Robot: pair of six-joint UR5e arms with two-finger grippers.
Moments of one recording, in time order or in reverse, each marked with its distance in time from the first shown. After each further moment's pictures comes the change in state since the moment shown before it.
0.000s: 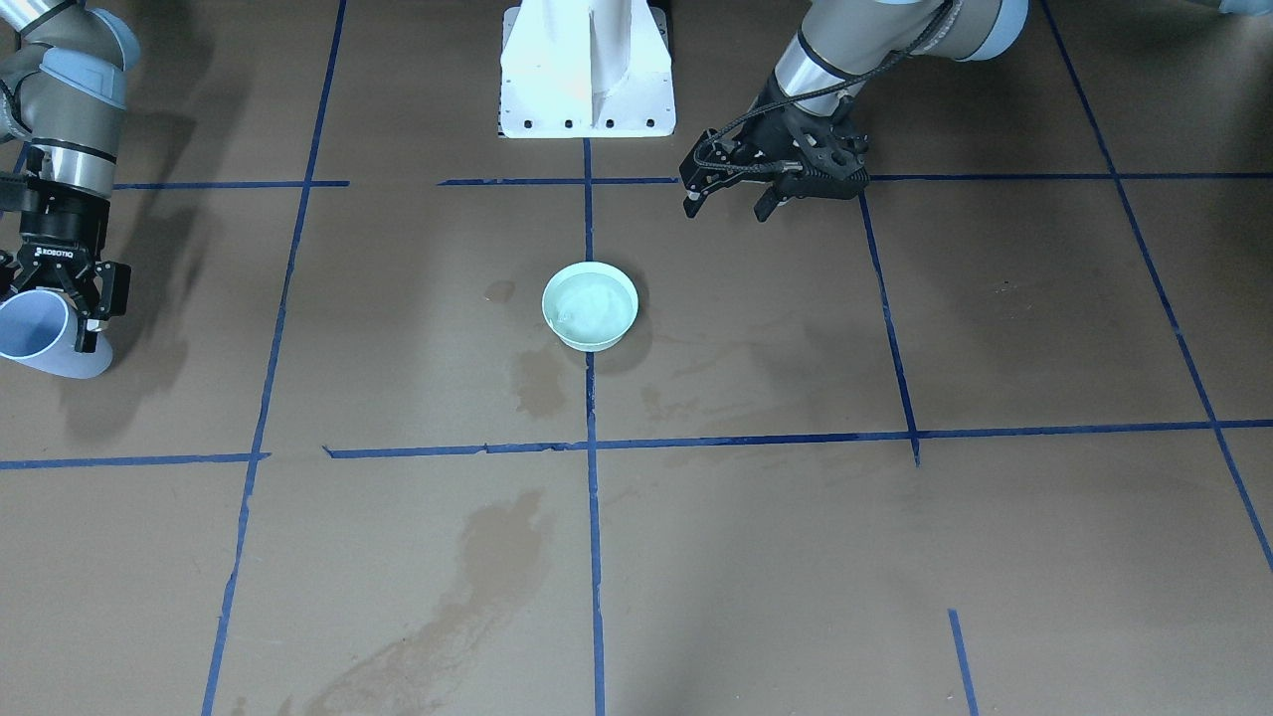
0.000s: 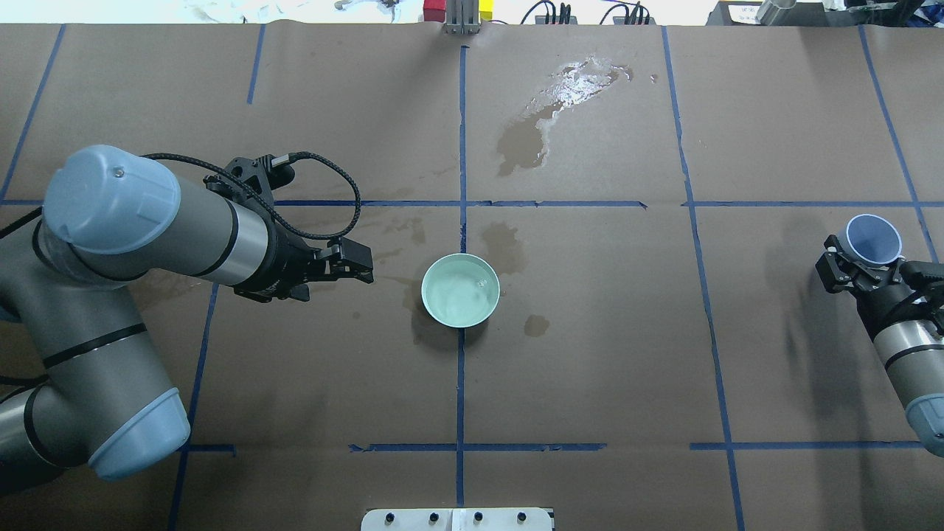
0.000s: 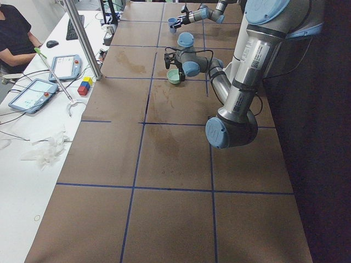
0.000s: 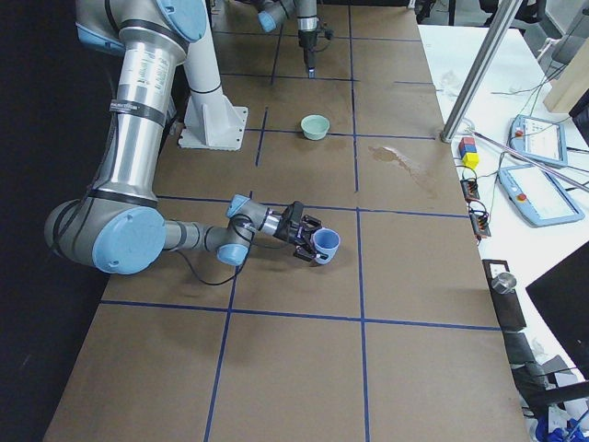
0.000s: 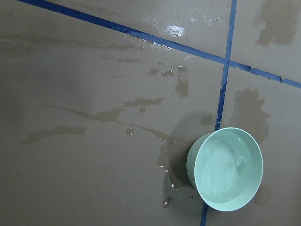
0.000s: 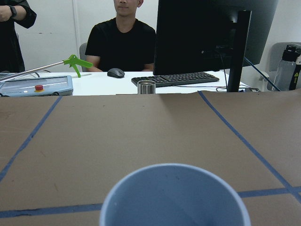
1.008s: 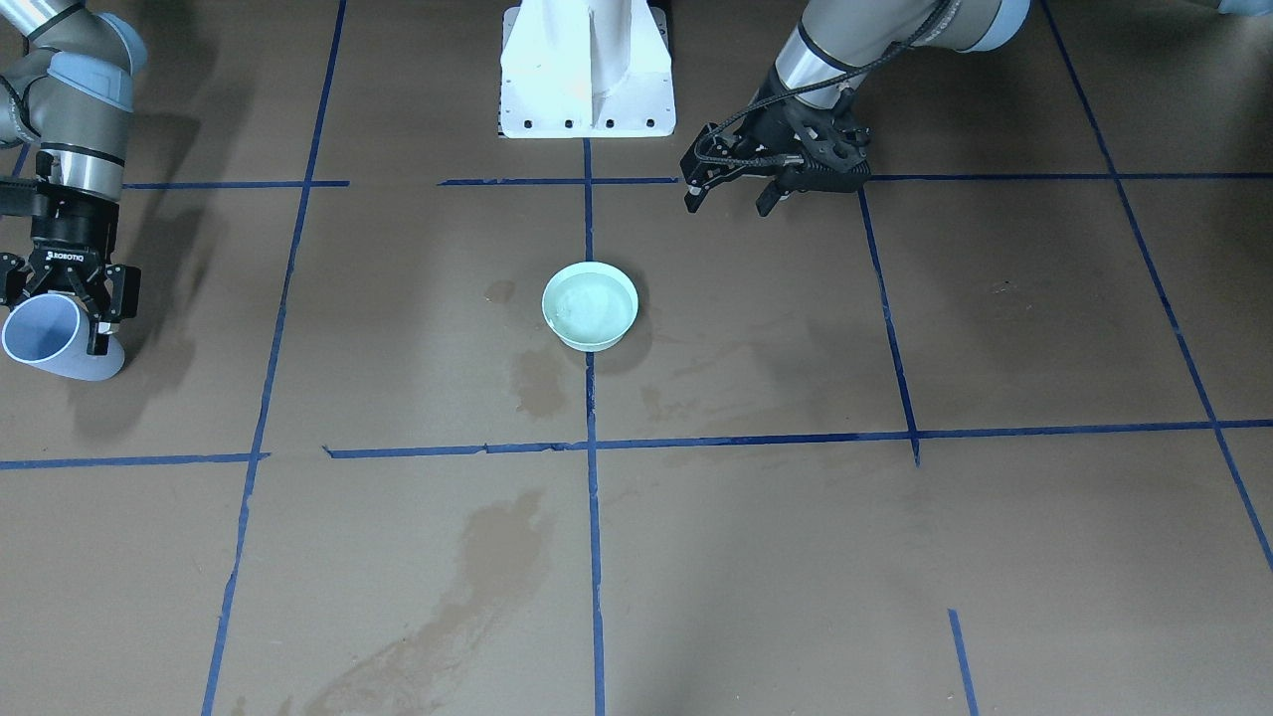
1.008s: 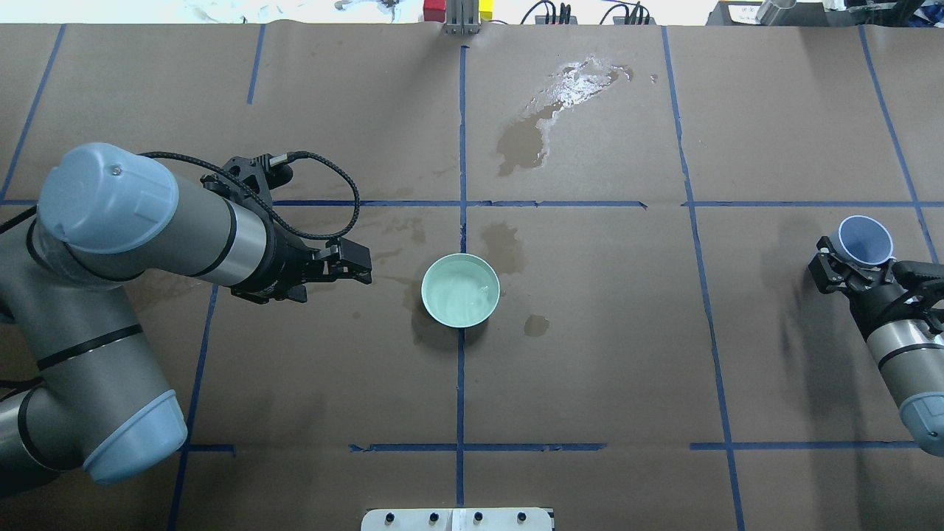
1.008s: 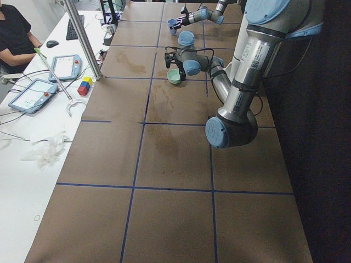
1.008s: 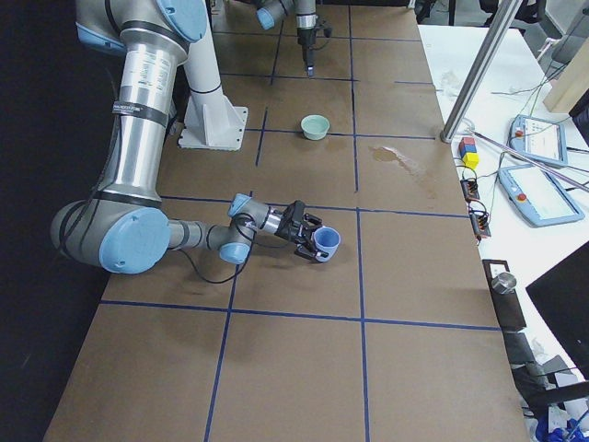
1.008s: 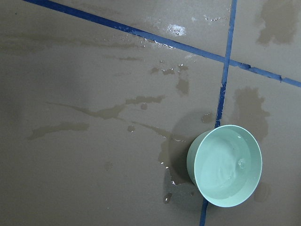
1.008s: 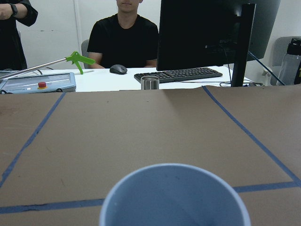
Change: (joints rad) left arm 0.000 -0.002 -0.015 0.030 0.000 0.000; right arm -0.001 0.009 -0.003 0.000 0.017 0.004
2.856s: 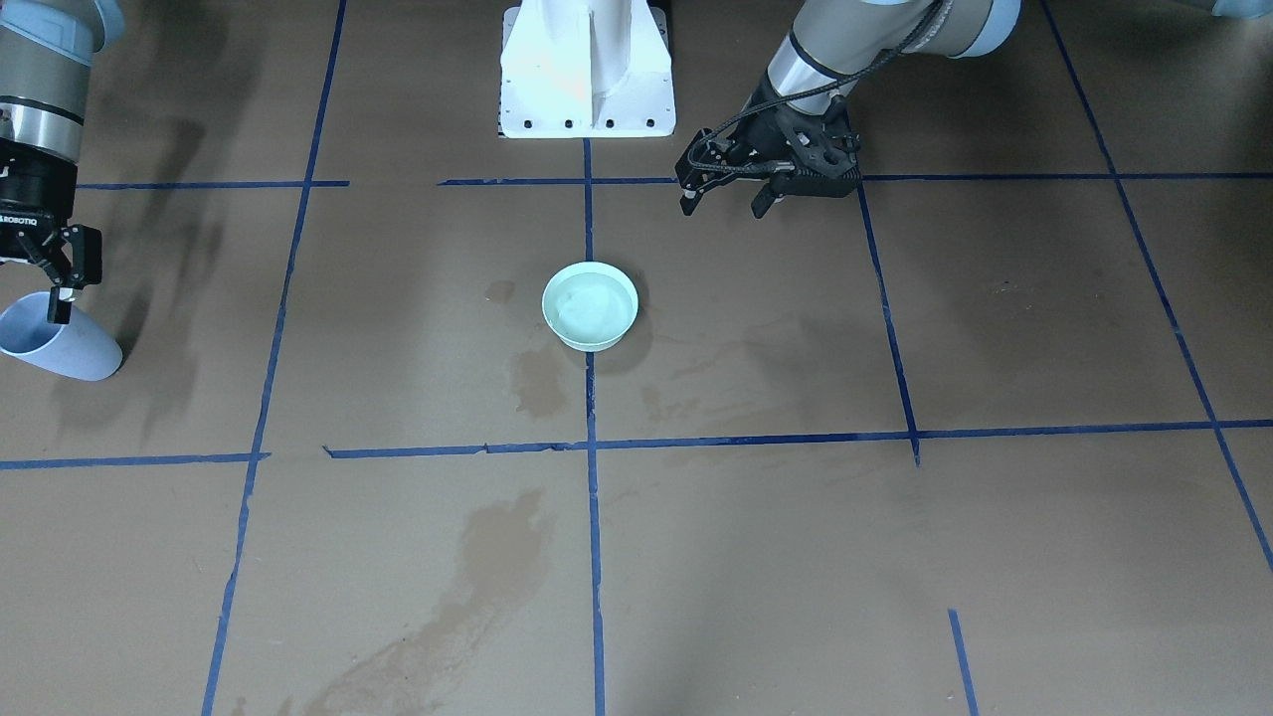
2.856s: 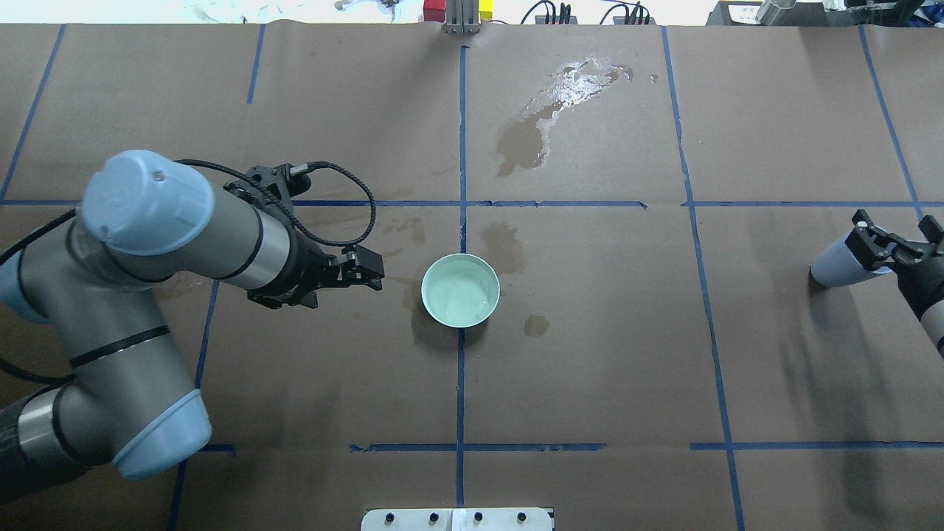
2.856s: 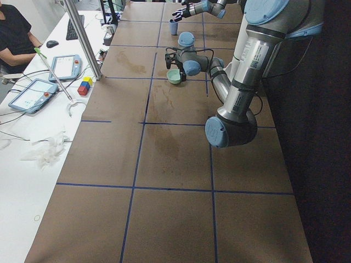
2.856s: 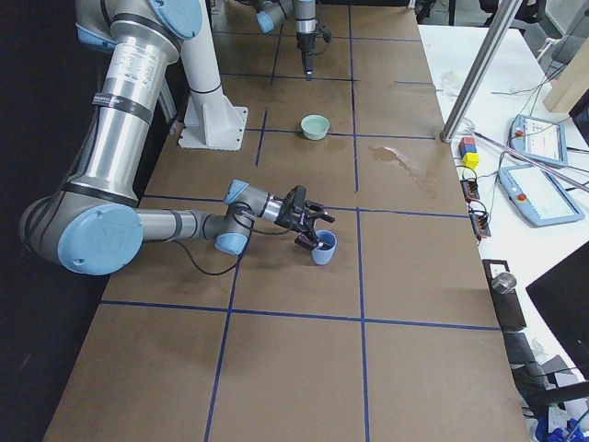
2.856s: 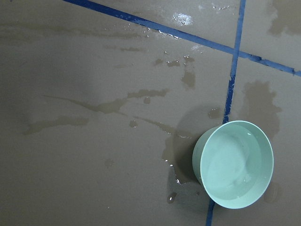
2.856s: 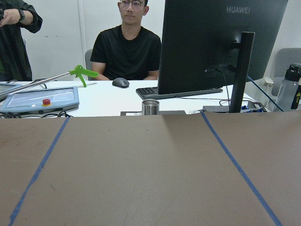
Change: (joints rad) left arm 0.021 -0.058 0.069 0.044 0.002 -0.001; right arm 0.150 -0.093 0.188 -0.001 0.144 -0.154
